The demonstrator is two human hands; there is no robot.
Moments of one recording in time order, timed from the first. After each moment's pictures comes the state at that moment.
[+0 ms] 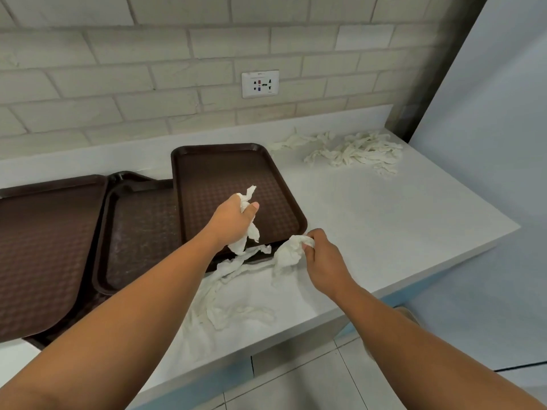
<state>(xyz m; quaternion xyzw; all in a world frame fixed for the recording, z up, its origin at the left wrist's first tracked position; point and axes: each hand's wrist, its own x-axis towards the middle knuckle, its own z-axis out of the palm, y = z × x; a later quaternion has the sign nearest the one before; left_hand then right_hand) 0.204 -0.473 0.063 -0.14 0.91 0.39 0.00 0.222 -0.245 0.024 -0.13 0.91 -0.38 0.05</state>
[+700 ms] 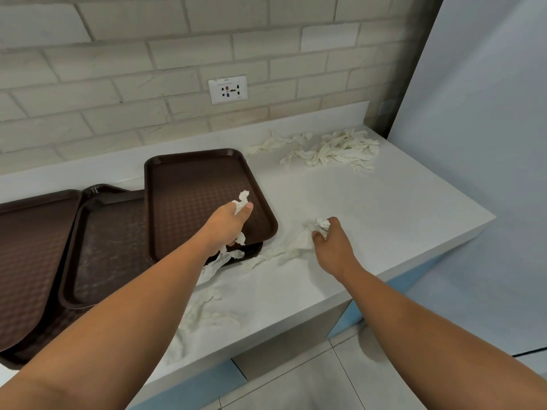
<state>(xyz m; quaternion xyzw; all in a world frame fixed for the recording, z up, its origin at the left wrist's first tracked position) 0.185 -0.414 0.068 -0.15 0.88 0.45 0.06 0.174 -0.168 0.030 -0.03 0.86 -0.50 0.04</state>
